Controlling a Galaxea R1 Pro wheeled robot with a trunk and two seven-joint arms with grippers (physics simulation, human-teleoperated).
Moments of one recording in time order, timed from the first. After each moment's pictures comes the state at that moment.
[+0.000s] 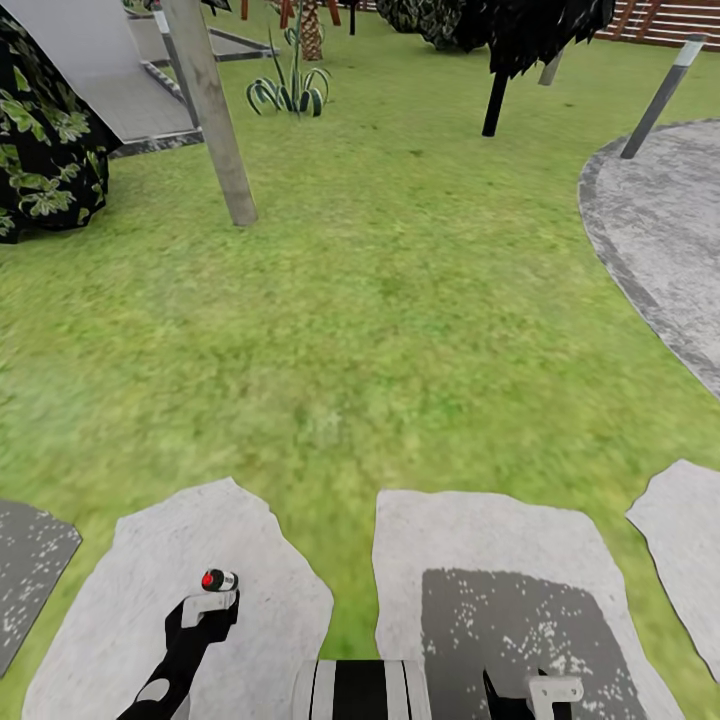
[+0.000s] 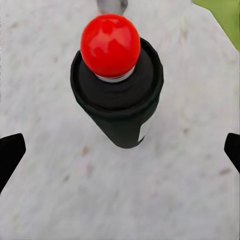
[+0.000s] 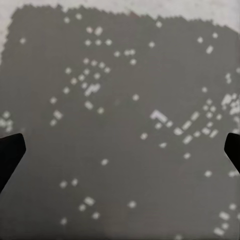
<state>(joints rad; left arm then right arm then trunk) -0.44 0.06 0.14 -0.32 -0.04 -0.45 0.00 -0.07 -0.06 0.00 -0.72 0.00 -0.34 0.00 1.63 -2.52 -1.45</state>
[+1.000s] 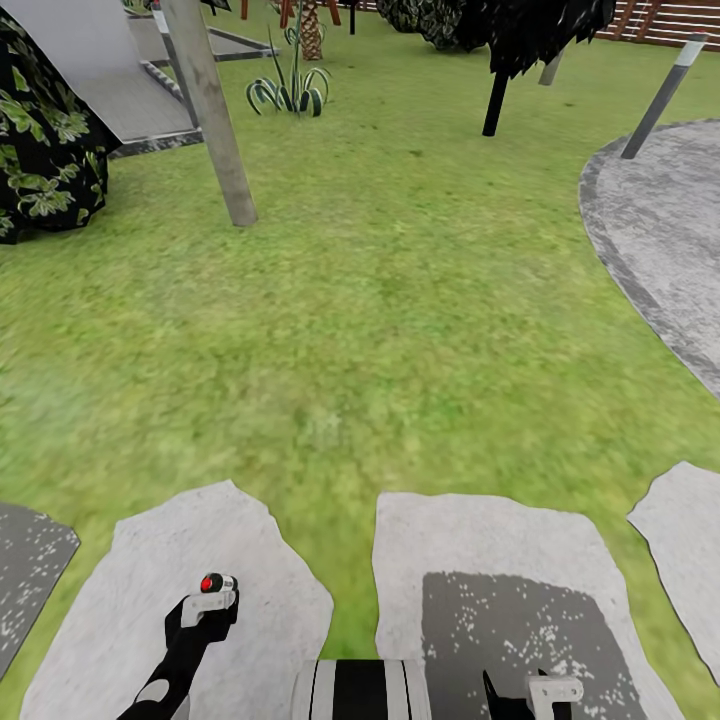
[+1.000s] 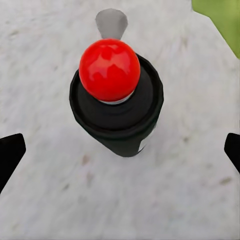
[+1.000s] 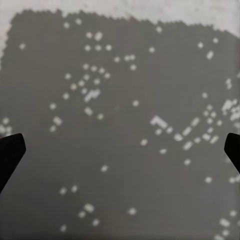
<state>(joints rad) -0.44 0.06 0.14 -0.32 -0.04 -0.46 0.00 -0.07 -0.06 0.00 -0.72 0.00 -0.34 0.00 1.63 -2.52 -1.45</state>
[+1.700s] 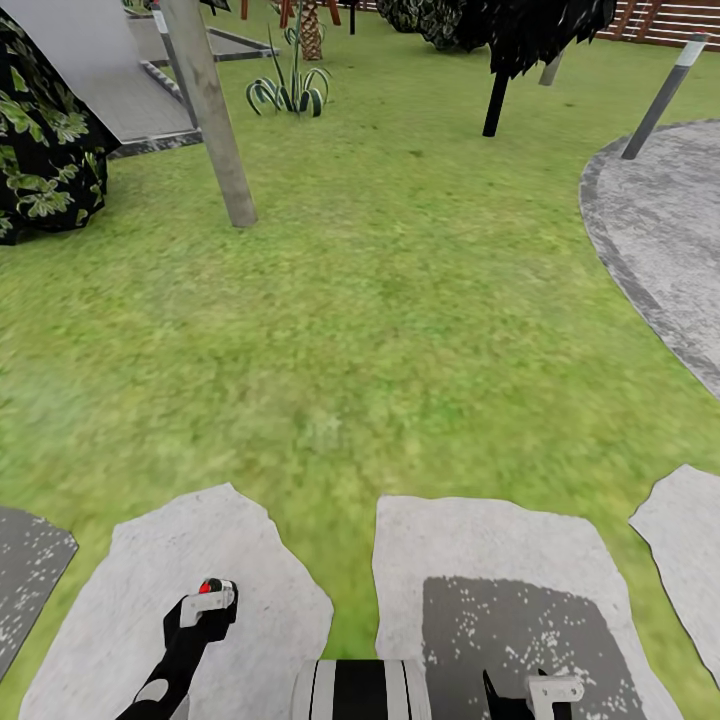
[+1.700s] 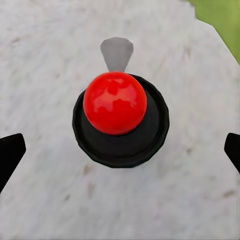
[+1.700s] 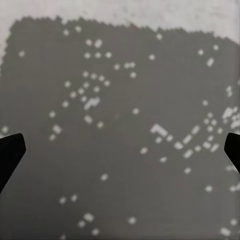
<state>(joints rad) -0.44 0.06 0.15 -0.32 -0.03 -0.46 0.00 -0.07 -0.06 0.00 -0.72 0.00 -0.34 0.00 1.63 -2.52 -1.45</state>
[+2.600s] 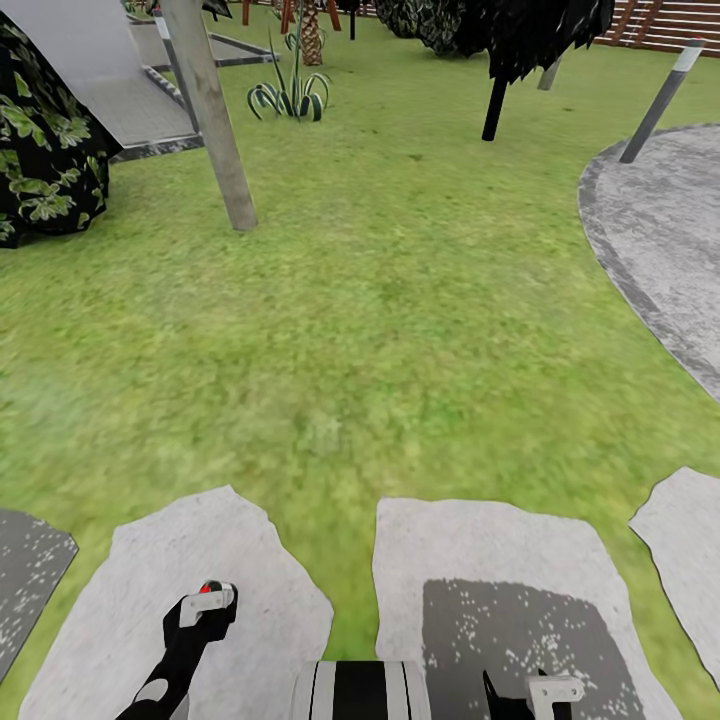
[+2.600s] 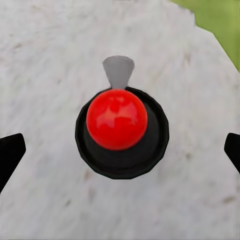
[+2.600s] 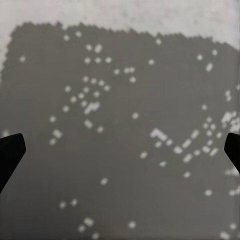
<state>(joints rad) -0.44 0.06 0.15 -0.32 -0.03 -0.46 0.00 -0.07 -0.06 0.00 -0.72 0.00 -0.34 0.00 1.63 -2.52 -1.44</state>
